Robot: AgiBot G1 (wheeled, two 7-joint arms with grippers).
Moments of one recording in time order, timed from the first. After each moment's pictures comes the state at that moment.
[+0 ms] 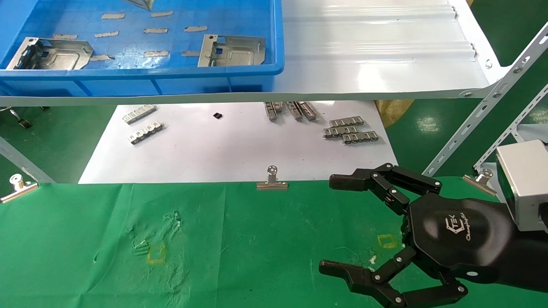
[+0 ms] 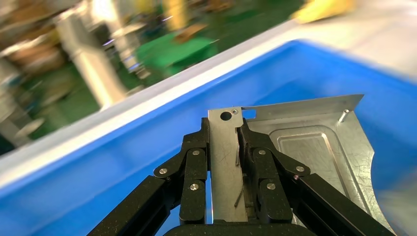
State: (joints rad) left arm -2.13 1.09 0.50 -0.10 1.37 1.04 -0.01; right arm 1.09 -0.57 -0.38 1.24 -0.64 -1.44 0.12
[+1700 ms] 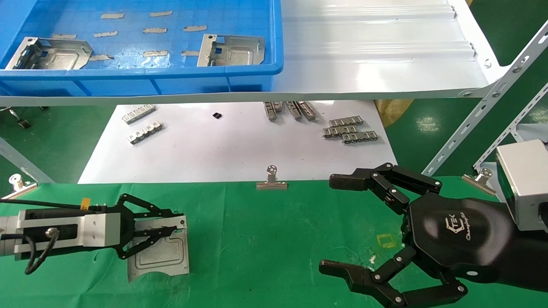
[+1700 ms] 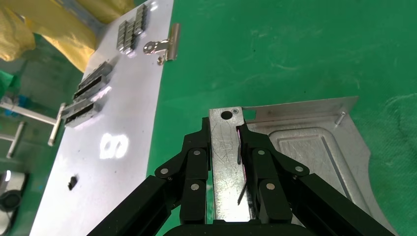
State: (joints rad) left arm -1.51 0.81 0.80 -0.34 1.01 1.48 0.92; right arm 1.09 -0.57 -0.39 1.24 -0.64 -1.44 0.12
